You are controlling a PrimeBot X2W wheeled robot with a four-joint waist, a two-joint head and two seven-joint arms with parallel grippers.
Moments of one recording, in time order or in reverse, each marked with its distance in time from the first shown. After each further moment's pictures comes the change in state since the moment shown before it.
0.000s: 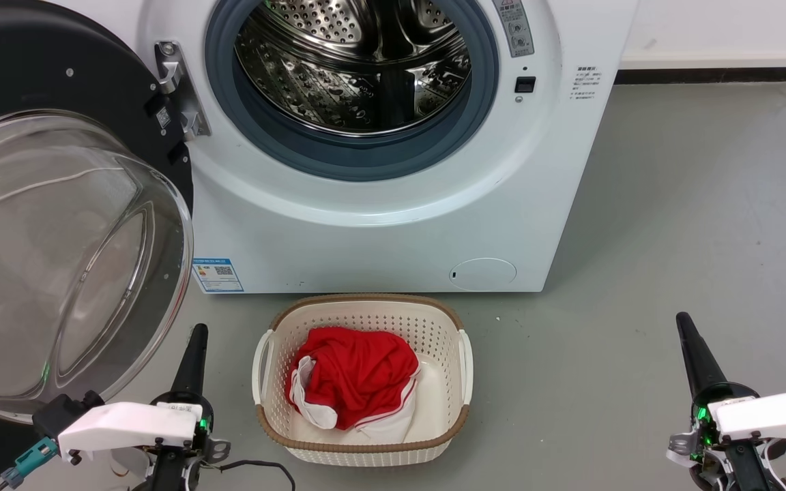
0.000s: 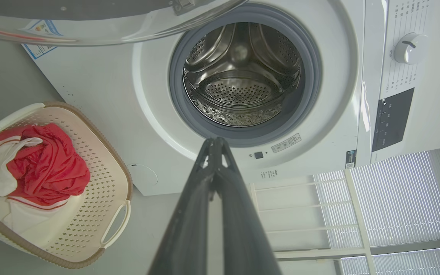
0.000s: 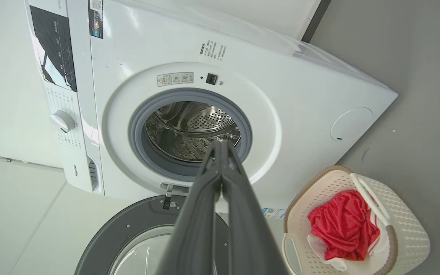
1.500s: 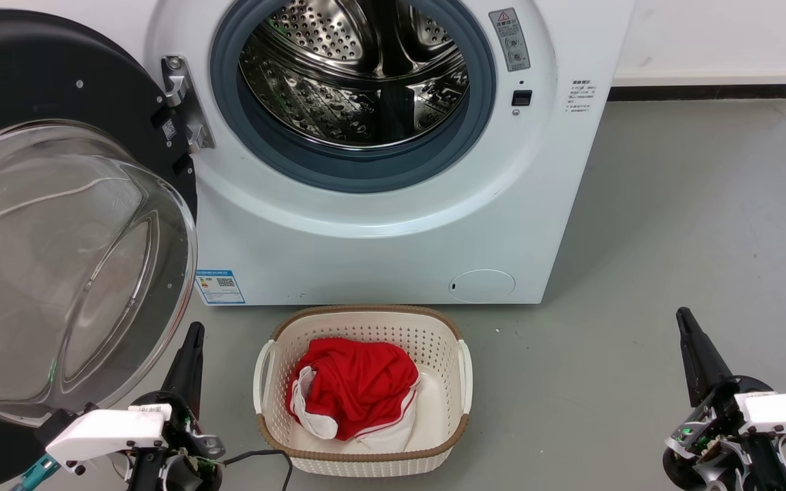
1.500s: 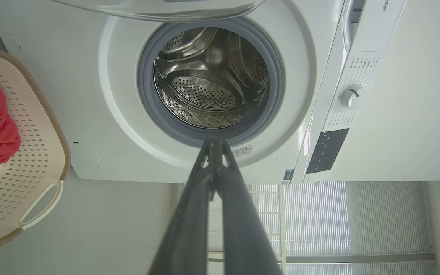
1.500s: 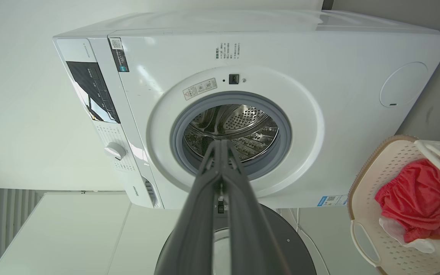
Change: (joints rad) left arm -0.006 -0.005 0.035 0.015 -0.318 -0.023 0.077; right arm -0.026 0.003 -0.024 0.039 0.310 0.000 0.066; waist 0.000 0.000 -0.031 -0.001
